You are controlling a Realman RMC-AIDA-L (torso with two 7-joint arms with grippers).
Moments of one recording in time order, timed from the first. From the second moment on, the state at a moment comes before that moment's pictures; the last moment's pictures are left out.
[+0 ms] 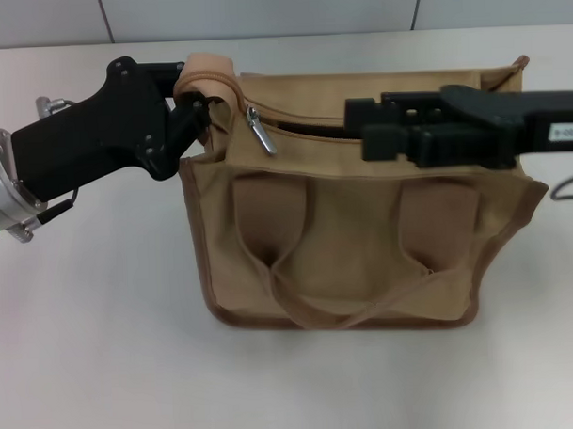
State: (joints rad) left arm -0.61 -2.07 0.43 0.43 1.82 1.86 -1.00; right arm 0.73 2.04 -0.54 -0.54 -1.93 -2.00 1.71
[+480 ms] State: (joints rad) left arm -0.62 -2.07 0.43 0.42 1.82 1.86 -1.00; right arm 0.81 2.05 -0.69 -0.61 -1.92 -1.83 1.85
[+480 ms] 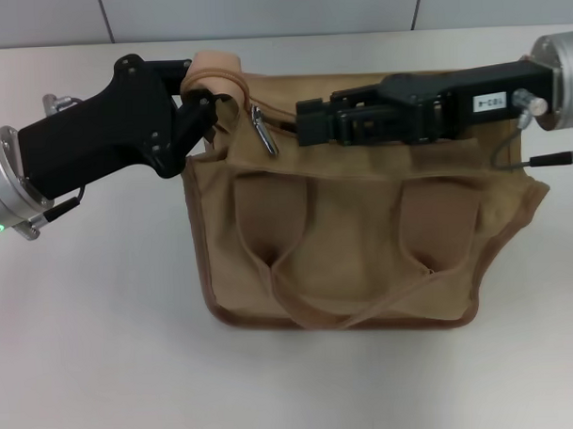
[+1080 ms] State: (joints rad) left arm -0.68 -2.07 0.43 0.36 1.81 1.85 -0.99; right arm 0.85 2.07 -0.83 -0.65 -1.92 -1.71 1.90
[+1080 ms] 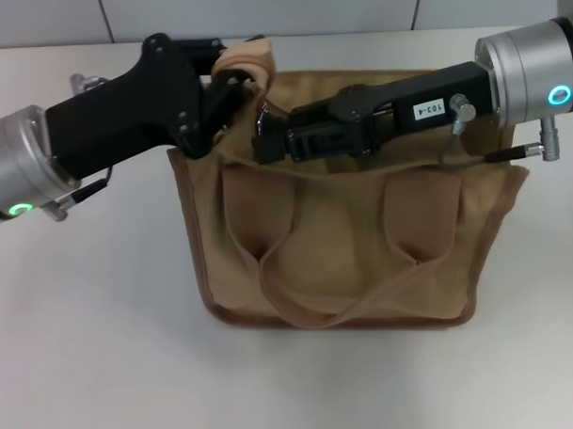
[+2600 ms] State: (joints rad) left arm -0.68 -2.07 0.40 0.23 1.69 1.82 -0.96; right arm 0.76 2.08 -0.82 -0.64 -1.82 -1.63 1.87
